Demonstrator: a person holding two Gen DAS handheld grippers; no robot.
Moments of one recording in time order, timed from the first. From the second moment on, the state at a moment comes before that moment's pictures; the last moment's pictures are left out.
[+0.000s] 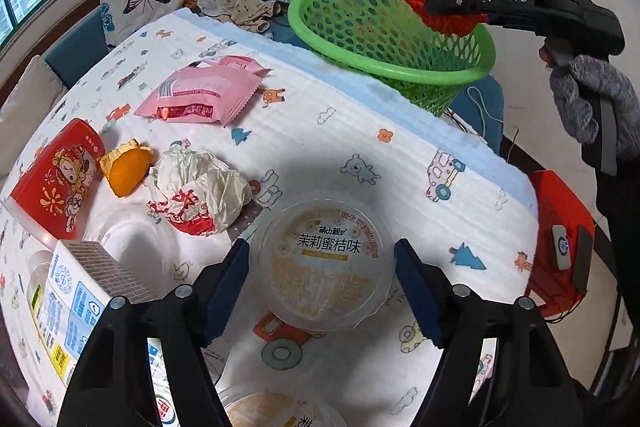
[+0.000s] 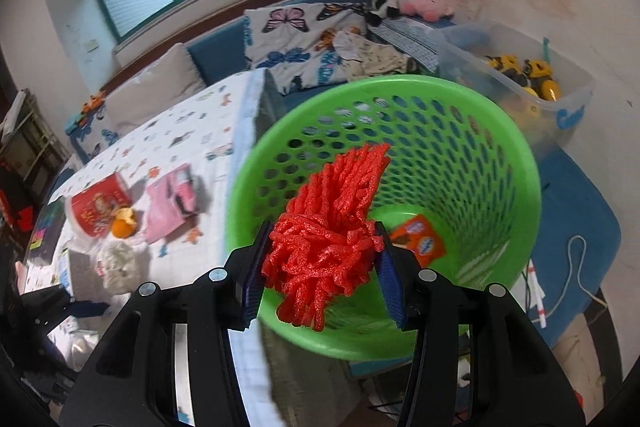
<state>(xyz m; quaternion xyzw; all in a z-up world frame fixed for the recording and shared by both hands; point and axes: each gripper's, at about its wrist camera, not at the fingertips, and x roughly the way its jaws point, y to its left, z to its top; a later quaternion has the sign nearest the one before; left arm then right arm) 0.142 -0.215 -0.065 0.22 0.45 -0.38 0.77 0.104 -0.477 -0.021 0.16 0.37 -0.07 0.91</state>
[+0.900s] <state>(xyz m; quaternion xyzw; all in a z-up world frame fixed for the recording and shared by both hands) 0.154 -0.267 0.014 0.20 0.38 -0.42 0.80 0.078 -0.506 -0.015 0.18 0.35 -0.09 0.92</state>
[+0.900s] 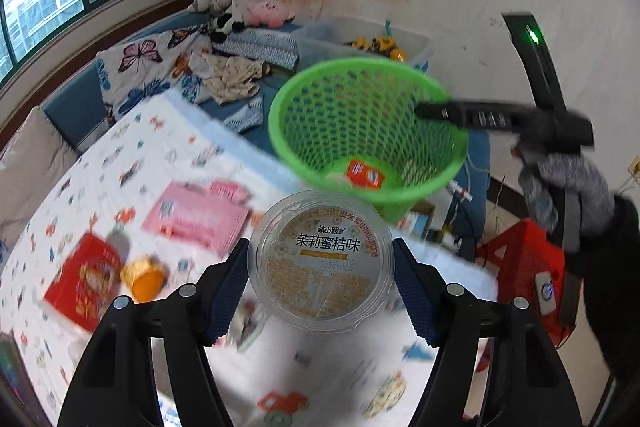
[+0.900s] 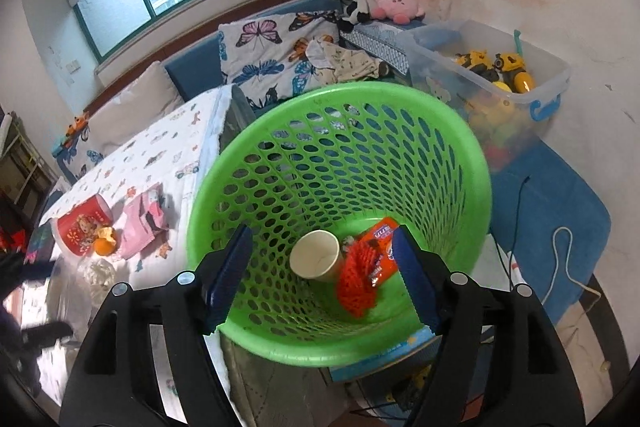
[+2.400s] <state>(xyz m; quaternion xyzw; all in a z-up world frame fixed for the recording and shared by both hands) 0.158 -0.264 0.039 0.16 0.36 -0.40 0.83 0.010 -0.455 -0.003 0.18 0.32 -0.05 0.93</state>
